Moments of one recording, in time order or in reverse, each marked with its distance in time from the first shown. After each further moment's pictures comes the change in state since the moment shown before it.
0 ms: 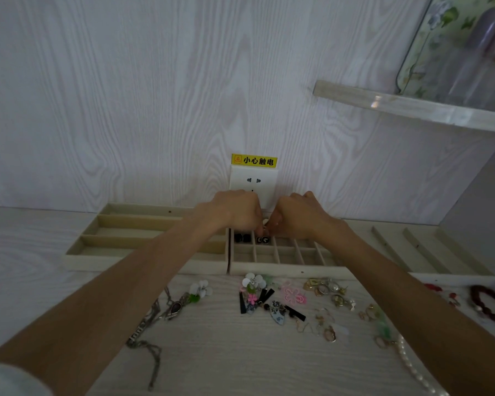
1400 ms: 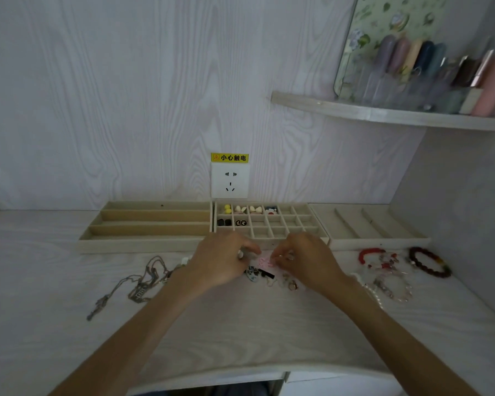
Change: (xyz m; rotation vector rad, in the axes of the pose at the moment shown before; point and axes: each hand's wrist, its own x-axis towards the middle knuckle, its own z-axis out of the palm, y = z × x) left_hand -0.118 0.044 0.063 -0.150 0.245 0.152; right_hand -0.149 -0.003 0.025 0.386 0.173 0.096
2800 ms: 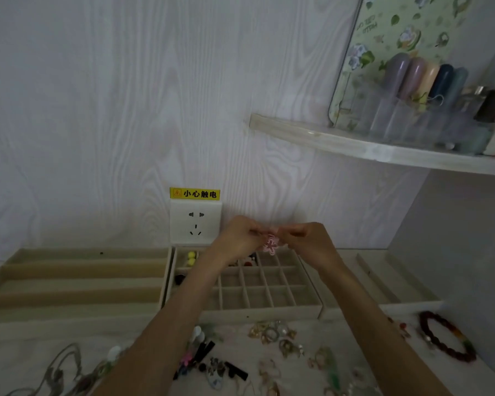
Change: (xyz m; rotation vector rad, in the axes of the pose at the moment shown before) left_hand 0.172 0.010 0.005 -0.641 0.038 -0.089; right_hand 0.119 0.070 -0.034 0.708 0.189 0.306
